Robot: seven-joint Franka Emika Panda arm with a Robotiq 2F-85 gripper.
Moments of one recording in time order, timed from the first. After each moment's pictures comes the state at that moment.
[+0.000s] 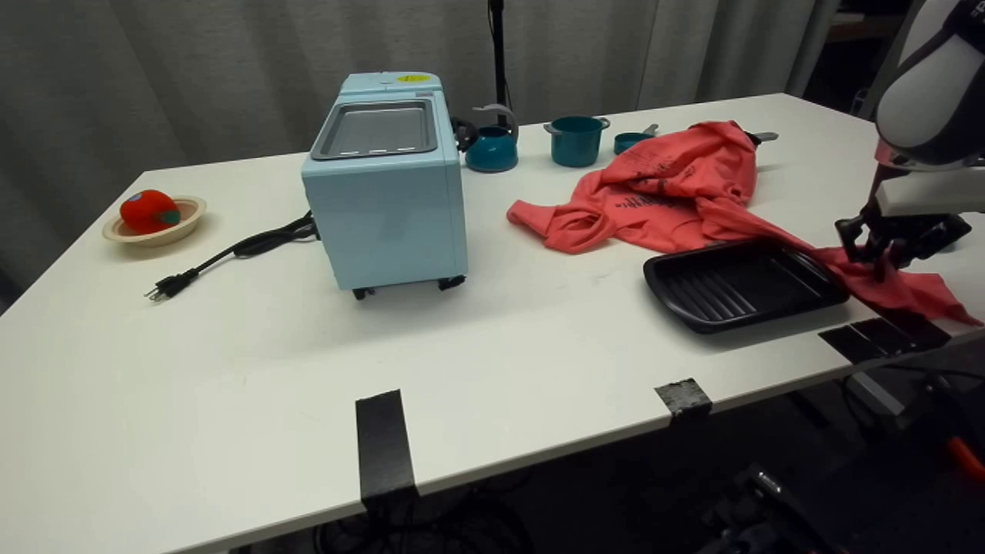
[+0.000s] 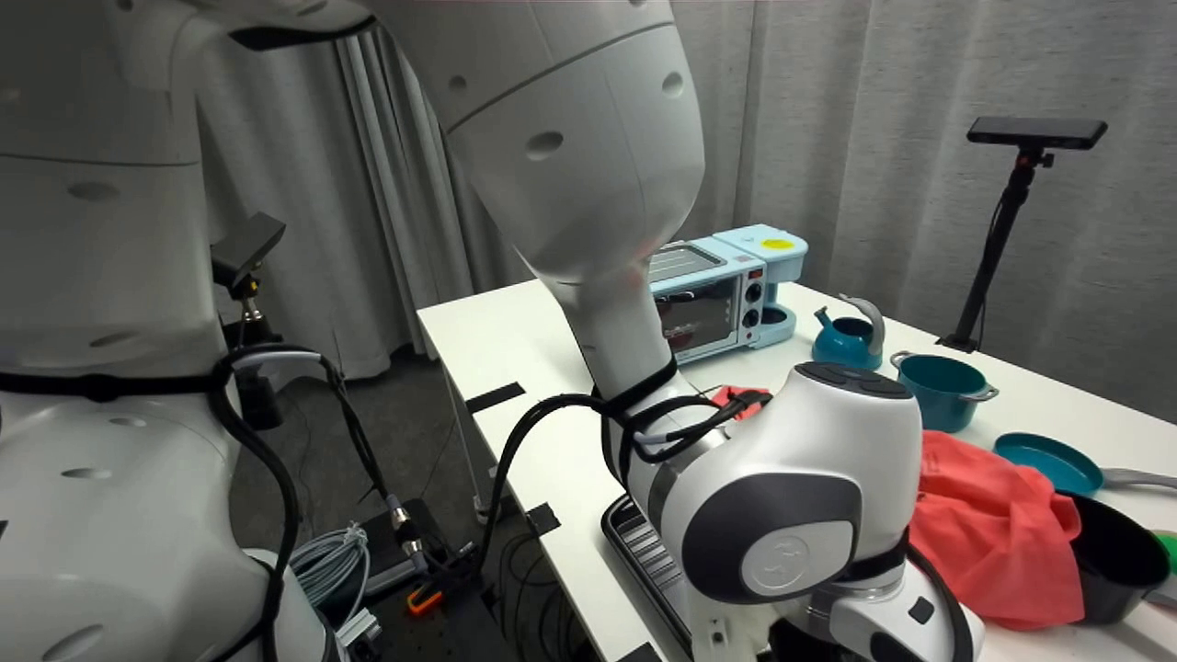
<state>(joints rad) -0.18 0.29 -0.41 -2.54 -0.28 2.77 0.41</state>
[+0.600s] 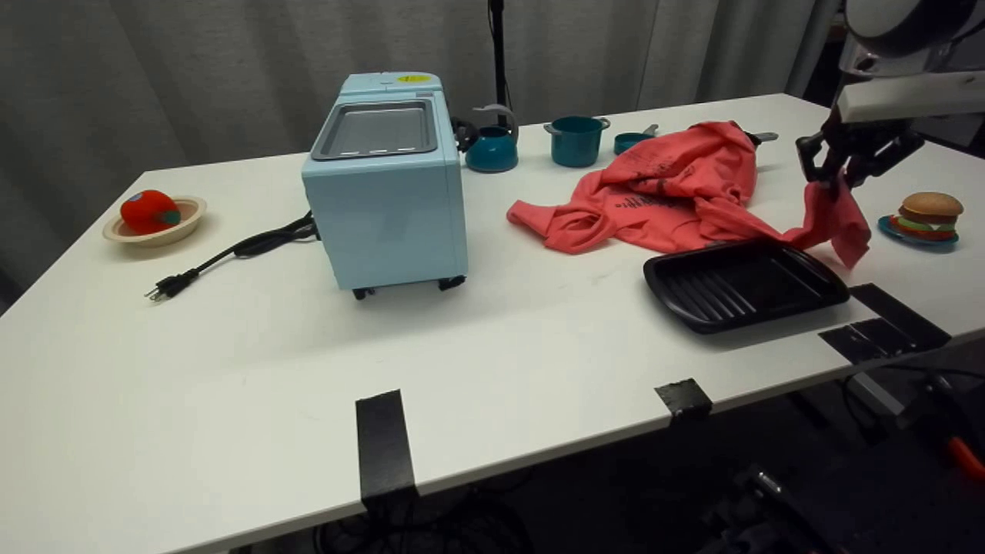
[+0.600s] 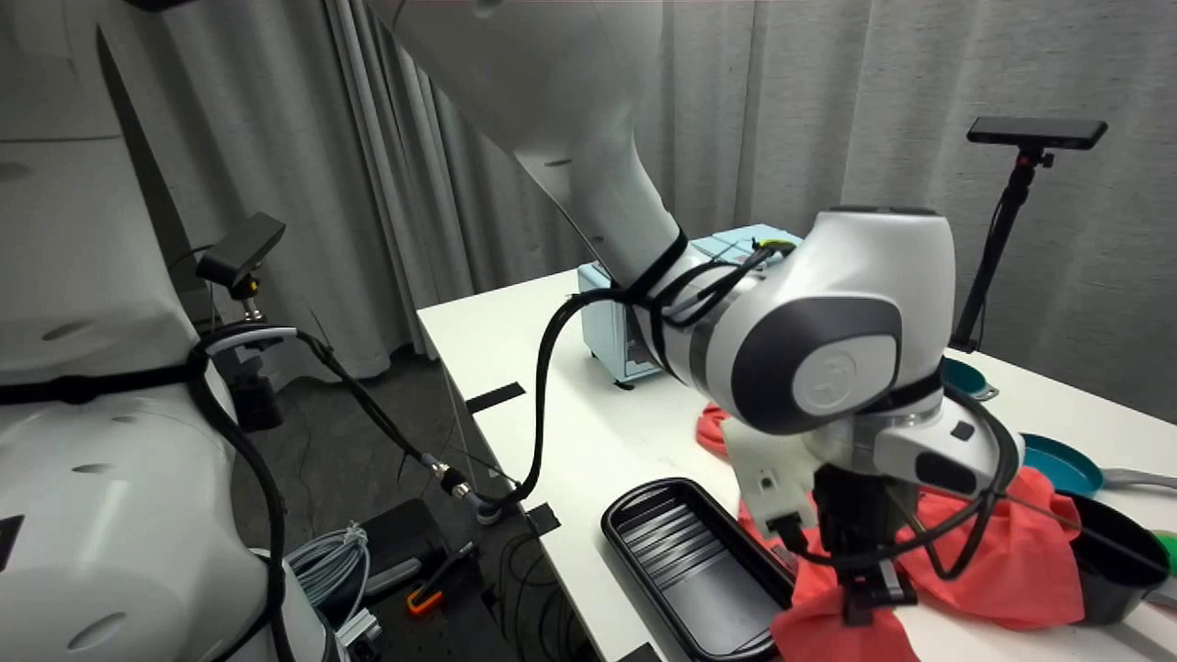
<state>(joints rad) -0.12 0.13 -0.34 -2.42 -0.23 2.59 0.41</state>
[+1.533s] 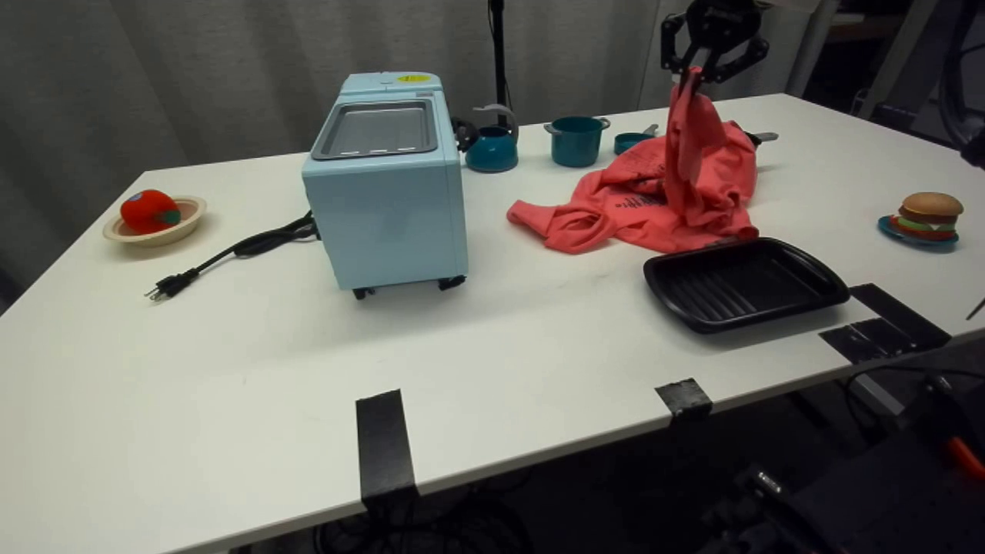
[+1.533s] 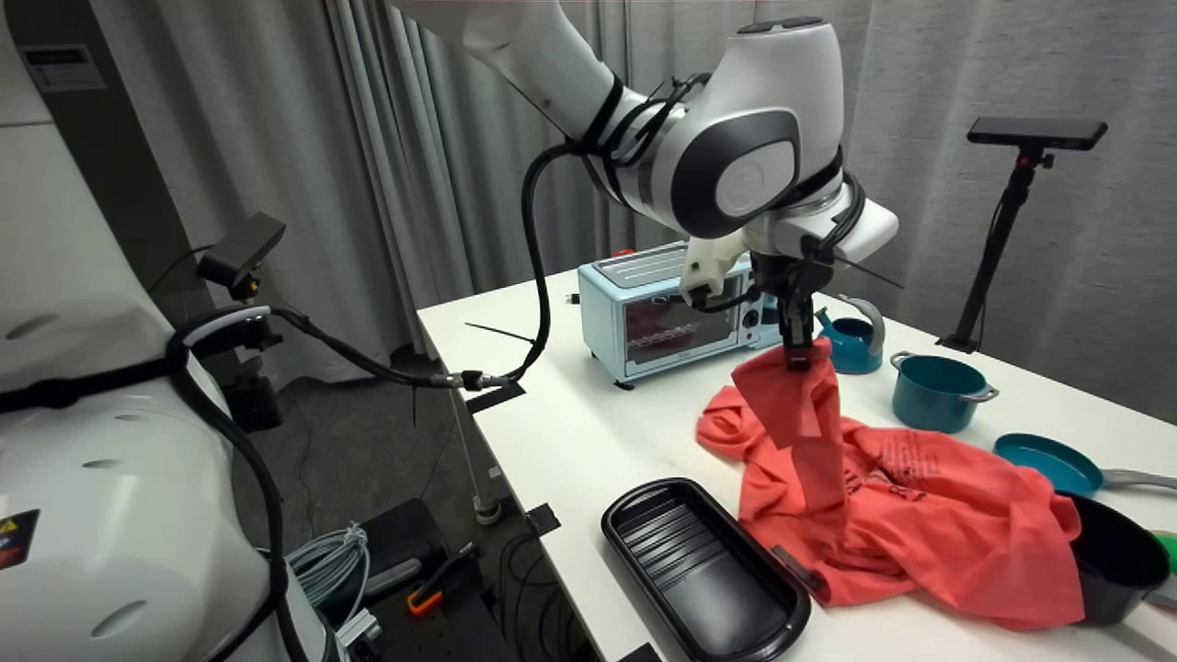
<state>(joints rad) -0.07 0.01 -0.07 -2.28 0.06 2.60 0.74</state>
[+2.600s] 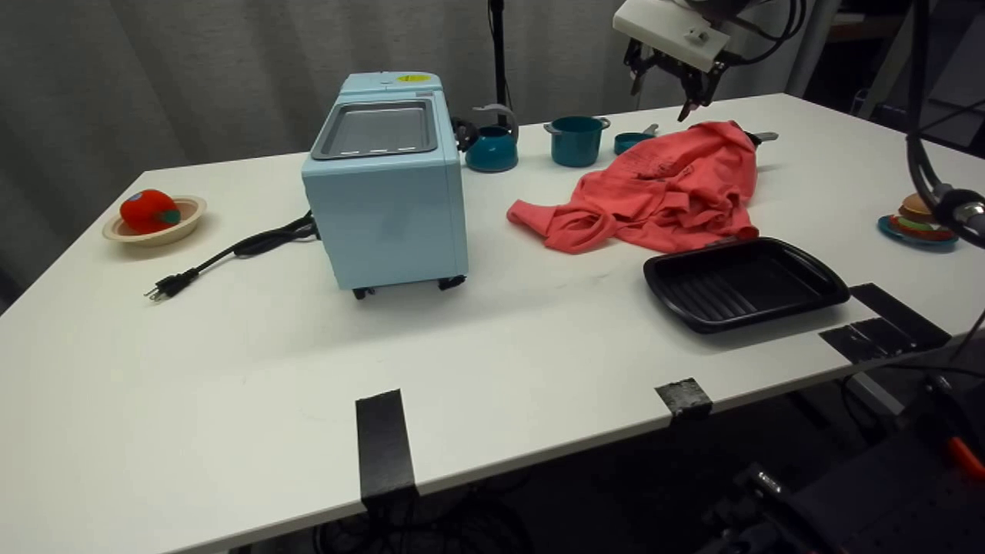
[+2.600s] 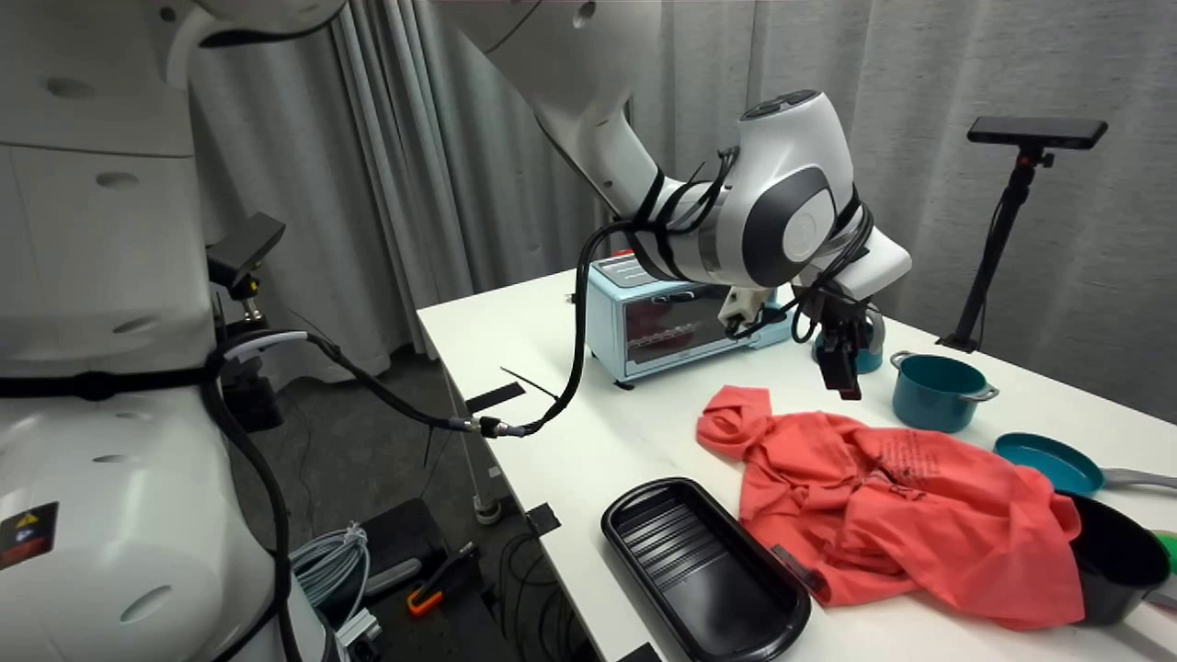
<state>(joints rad) 0.01 0.27 -0.16 -2.12 -0.22 2.81 1.22</state>
